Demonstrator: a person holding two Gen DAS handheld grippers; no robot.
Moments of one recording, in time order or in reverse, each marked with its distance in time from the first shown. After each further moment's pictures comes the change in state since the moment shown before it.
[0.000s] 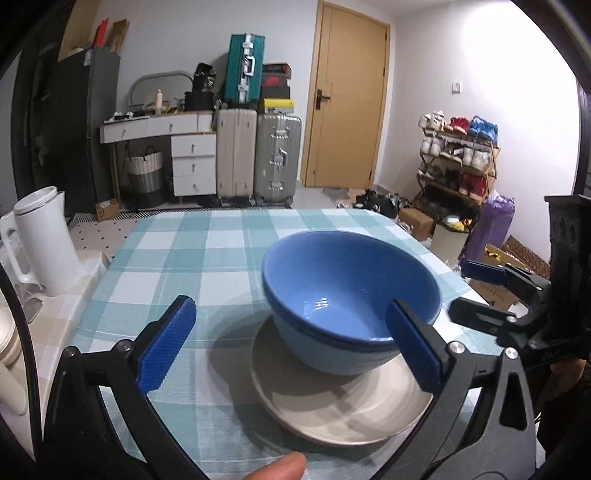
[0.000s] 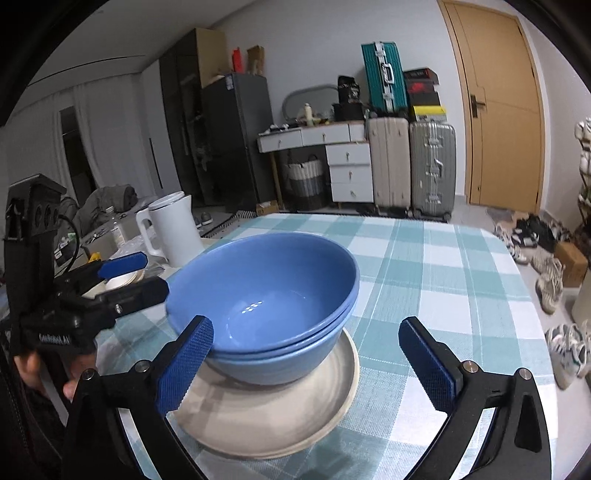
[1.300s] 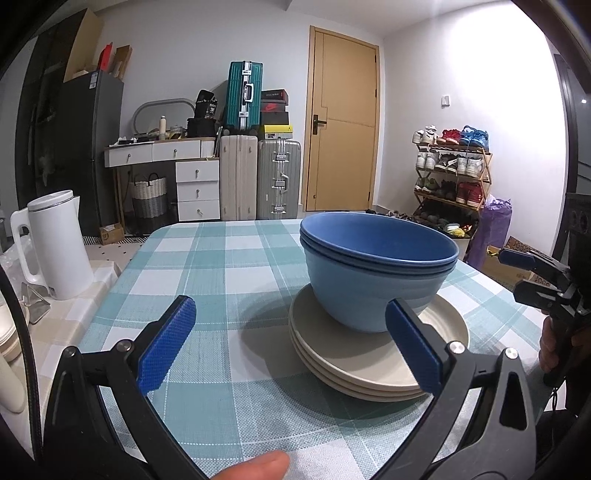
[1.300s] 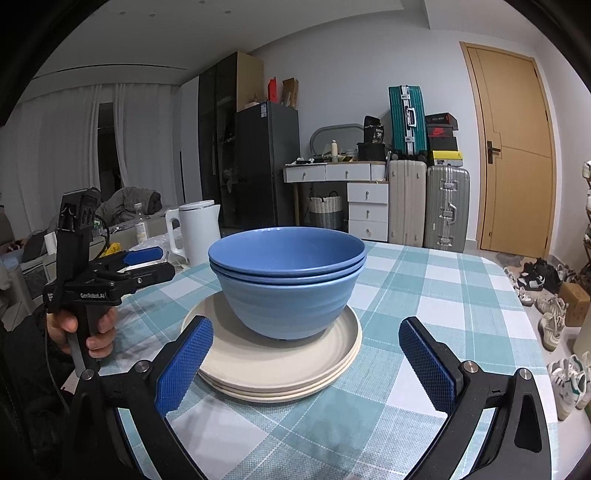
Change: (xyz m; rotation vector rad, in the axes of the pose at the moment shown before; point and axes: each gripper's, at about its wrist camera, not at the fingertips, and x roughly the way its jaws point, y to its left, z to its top) left arm -0.024 0.032 -0.073 0.049 -0.118 0.002; right arm -0.045 0.005 -0.063 -0.108 -0.151 0.044
